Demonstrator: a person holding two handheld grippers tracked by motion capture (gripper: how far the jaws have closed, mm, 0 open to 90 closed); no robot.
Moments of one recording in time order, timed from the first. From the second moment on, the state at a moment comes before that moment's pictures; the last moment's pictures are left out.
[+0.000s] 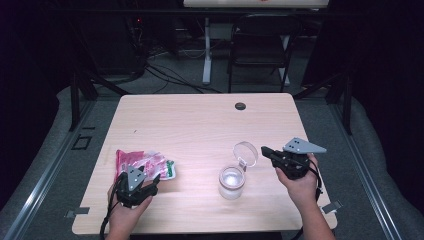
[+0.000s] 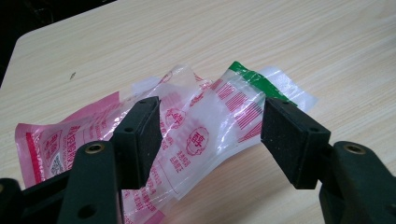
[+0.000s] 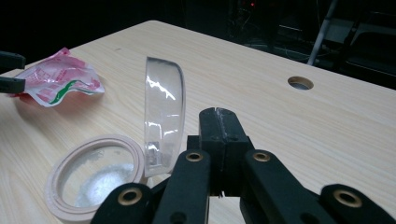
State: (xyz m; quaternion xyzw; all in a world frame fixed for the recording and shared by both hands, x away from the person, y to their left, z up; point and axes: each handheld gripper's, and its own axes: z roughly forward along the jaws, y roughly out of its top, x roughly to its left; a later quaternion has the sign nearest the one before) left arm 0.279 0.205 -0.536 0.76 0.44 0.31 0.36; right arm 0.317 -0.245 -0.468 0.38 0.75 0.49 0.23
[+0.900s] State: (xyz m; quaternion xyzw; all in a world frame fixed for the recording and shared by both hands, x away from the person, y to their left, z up) left arm 0.278 0.203 -0.536 0.76 0.44 0.32 0.36; right arm 0.323 -0.240 -0.479 0.38 0.76 0.48 0.22
